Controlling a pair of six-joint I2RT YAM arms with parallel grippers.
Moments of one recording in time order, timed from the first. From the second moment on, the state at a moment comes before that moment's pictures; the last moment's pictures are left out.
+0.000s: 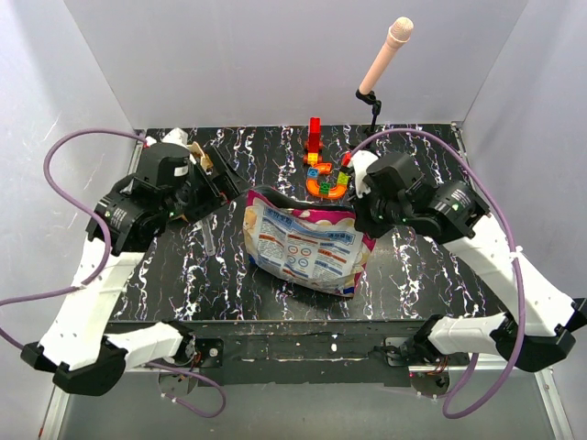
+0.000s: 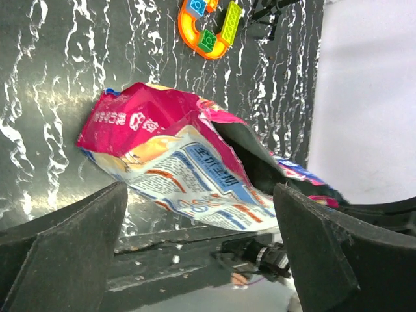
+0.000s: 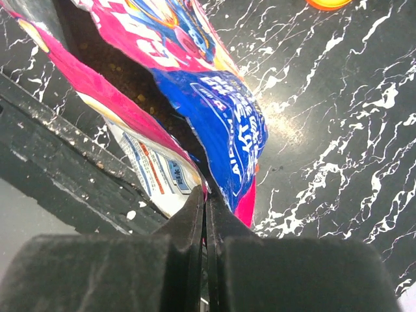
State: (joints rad) left arm -0.52 1.14 1.60 -1.06 -0.07 -0.82; right arm 0.83 1.21 1.59 -1.20 0.08 0.12
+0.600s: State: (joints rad) left arm -0.50 1.42 1.73 -1.15 0.15 -1.57; right arm 0.82 1.28 1.68 -1.28 0.02 0.10
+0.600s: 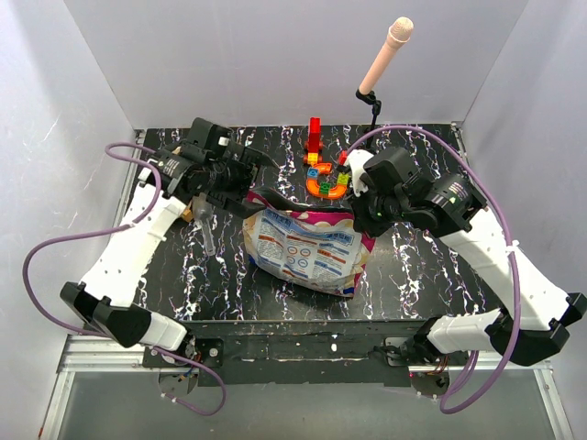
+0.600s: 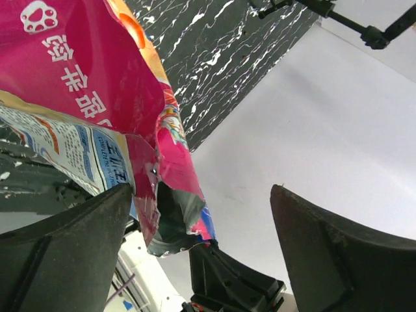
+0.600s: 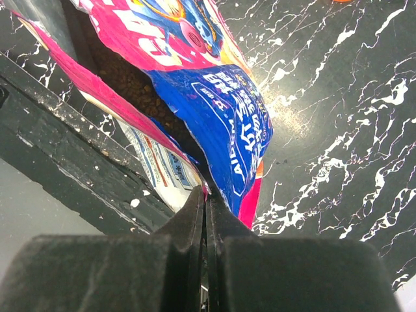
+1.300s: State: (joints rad) left arm -0.50 1.41 1.58 -1.11 0.21 -1.69; right arm 0.84 1.29 1.72 -1.31 0.04 0.09
